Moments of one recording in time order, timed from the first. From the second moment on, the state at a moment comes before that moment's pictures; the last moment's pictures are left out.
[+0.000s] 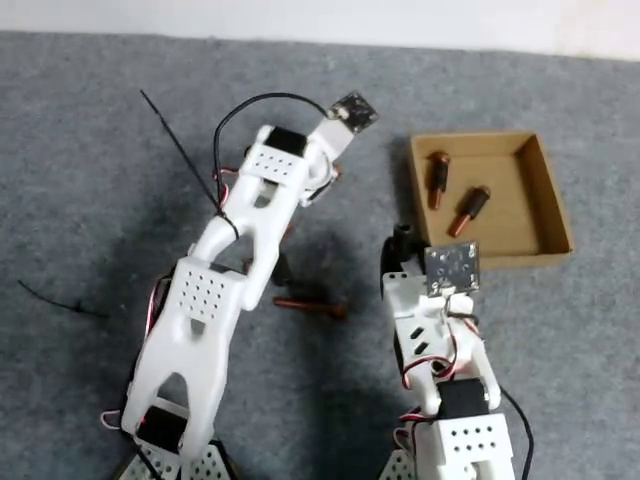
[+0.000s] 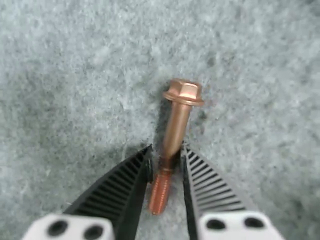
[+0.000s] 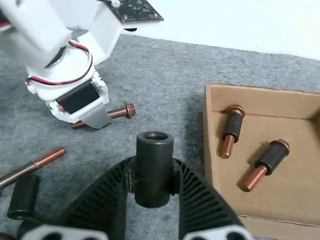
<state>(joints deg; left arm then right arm) 16.1 59.6 -51.6 70.5 -21.9 -11.8 -88.4 92.4 21.1 4.9</state>
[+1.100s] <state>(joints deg) 17.2 68.4 -77.4 94.9 -26.6 -11.8 -88.4 92.4 19.9 4.9</state>
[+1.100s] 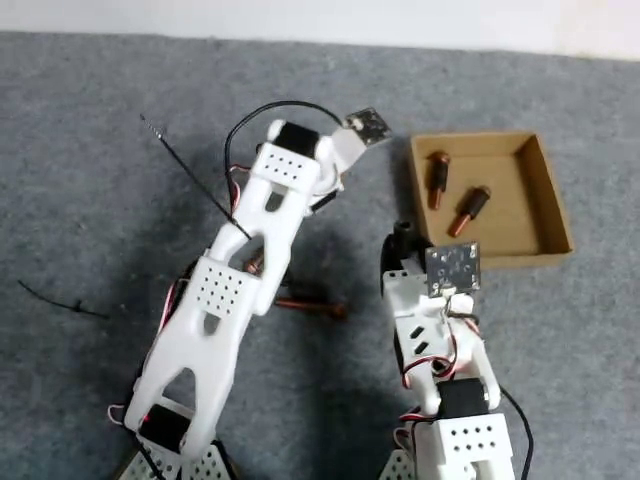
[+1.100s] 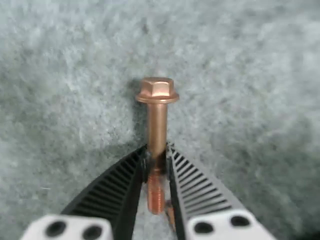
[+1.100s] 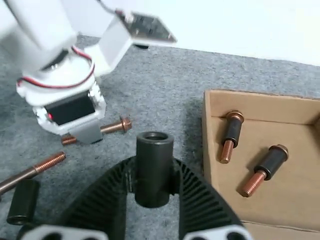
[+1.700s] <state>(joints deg) 14.9 65.1 -92.4 101.0 -18.0 -11.8 -88.4 92.4 19.9 4.9</state>
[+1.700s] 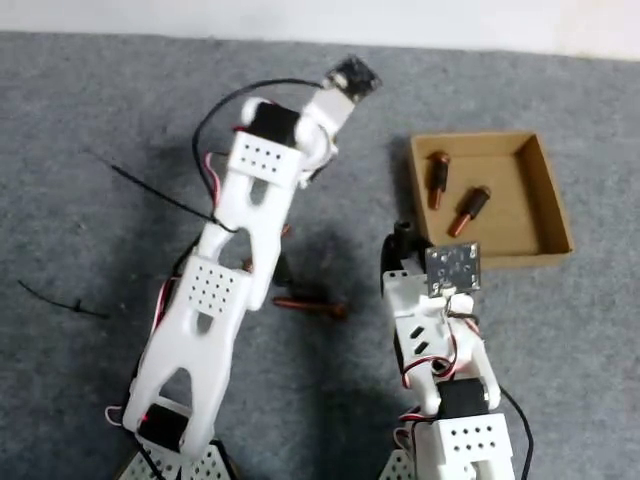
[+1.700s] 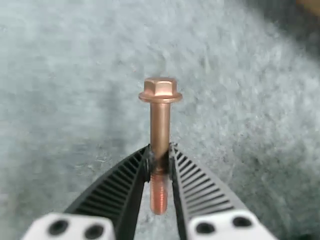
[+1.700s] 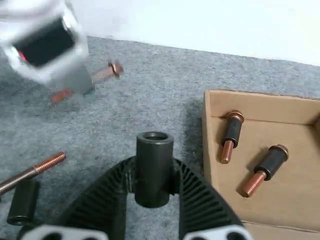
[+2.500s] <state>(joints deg) 14.5 -2.2 -39.7 101.0 -14.0 -11.8 -88.5 95.1 15.8 5.0</state>
